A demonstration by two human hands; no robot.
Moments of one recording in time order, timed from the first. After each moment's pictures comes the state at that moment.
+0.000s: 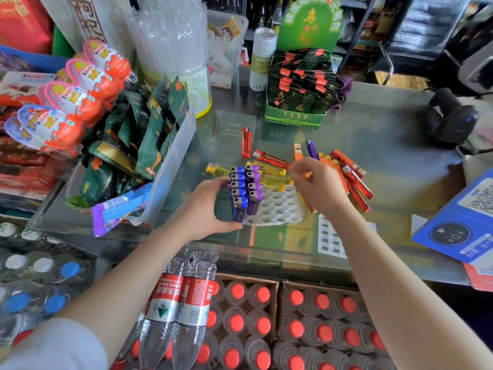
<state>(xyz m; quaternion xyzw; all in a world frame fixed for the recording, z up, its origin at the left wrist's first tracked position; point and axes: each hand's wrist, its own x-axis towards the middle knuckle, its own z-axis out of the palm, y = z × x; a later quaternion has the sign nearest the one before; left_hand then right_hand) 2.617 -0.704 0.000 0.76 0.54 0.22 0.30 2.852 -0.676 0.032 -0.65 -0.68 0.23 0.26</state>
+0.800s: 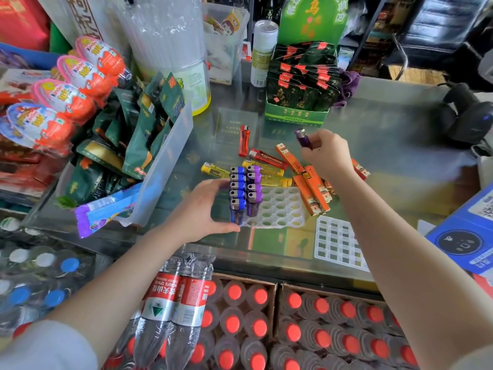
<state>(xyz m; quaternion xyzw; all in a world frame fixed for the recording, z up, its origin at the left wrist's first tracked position) 2.624 -0.702 -0.002 0.76 0.54 0.19 0.30 2.873 -0.609 0.030 -0.71 -0.63 0.21 0.25</state>
